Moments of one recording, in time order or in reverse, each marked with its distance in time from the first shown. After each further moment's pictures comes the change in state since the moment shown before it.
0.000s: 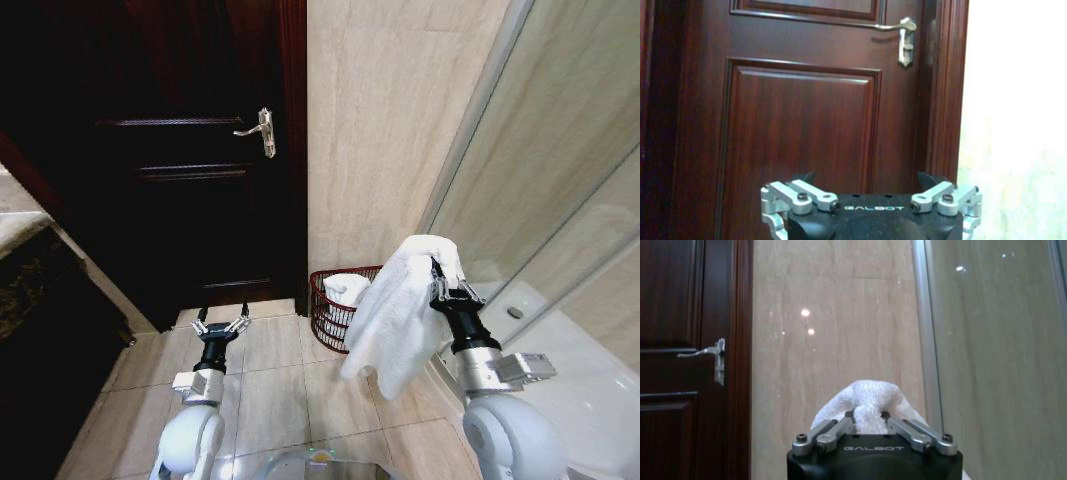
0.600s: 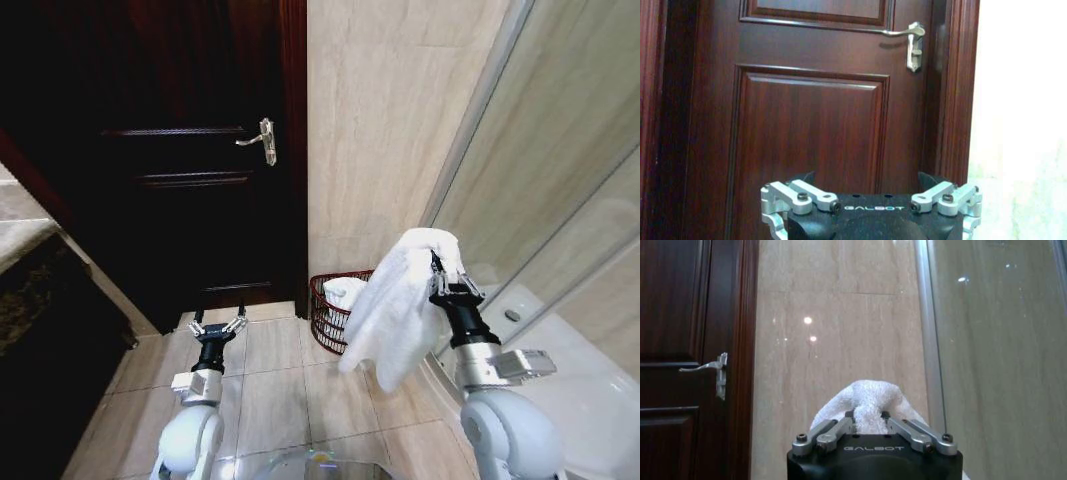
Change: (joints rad) left arm -0.006 0.003 -0.015 0.030 -0.009 -0.018 -0.008; right arm 0.034 0.021 -0.009 -0.008 -0.034 0.000 -0.021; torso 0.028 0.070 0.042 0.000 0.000
